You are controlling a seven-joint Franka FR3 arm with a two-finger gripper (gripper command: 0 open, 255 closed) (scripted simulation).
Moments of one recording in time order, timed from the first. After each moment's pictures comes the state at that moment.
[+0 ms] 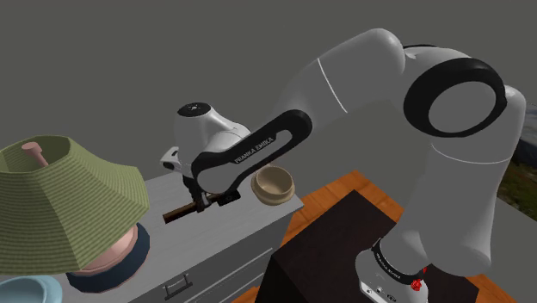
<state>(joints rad) 0.46 0.39 0.22 -2.00 -0.06 2.40 -0.79</state>
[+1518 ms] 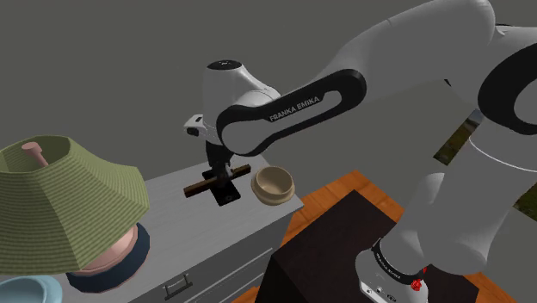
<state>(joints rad) 0.38 0.11 0.21 -2.12 0.02 2.25 -0.92</state>
